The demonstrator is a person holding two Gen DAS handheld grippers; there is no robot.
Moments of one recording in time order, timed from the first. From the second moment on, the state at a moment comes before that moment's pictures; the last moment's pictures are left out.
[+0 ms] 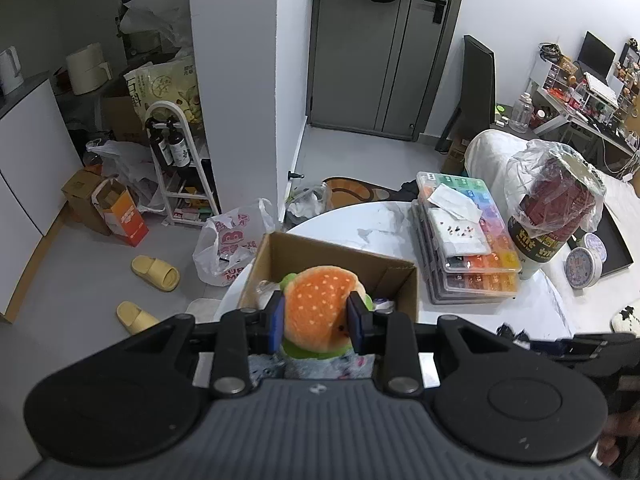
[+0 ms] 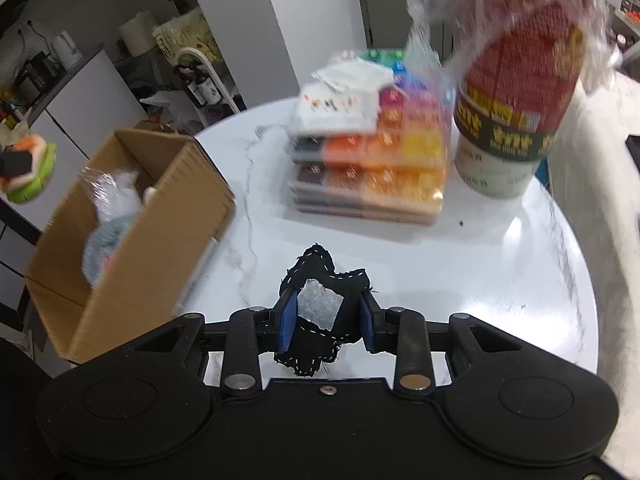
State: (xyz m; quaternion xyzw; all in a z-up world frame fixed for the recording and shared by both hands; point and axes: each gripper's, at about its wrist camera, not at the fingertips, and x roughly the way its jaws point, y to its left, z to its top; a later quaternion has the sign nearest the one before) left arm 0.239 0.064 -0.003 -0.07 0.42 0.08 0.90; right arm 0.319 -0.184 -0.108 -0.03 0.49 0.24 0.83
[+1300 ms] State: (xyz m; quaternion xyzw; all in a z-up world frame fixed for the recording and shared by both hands) left arm 0.198 0.112 -0.036 -0.14 0.44 0.07 0.89; right arm 0.273 -0.064 -0.029 -0.05 0.43 0.33 0.84
